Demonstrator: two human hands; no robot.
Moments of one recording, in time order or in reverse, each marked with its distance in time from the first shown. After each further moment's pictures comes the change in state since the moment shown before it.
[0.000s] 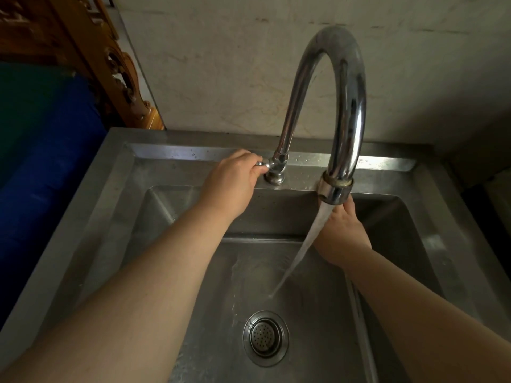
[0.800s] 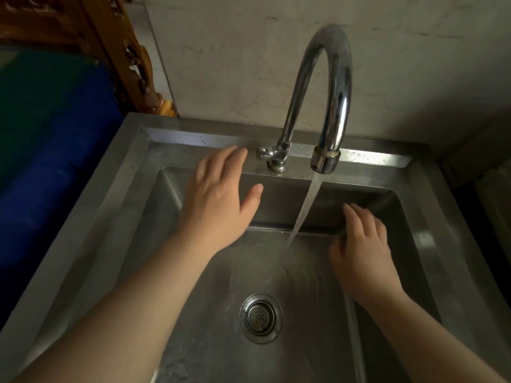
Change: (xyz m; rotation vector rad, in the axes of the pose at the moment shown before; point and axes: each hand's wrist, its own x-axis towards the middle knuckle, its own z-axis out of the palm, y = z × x) left_hand -0.084 0.028 -0.041 0.238 0.023 -0.081; right_hand -0.109 0.004 -0.022 0.358 0.281 0.108
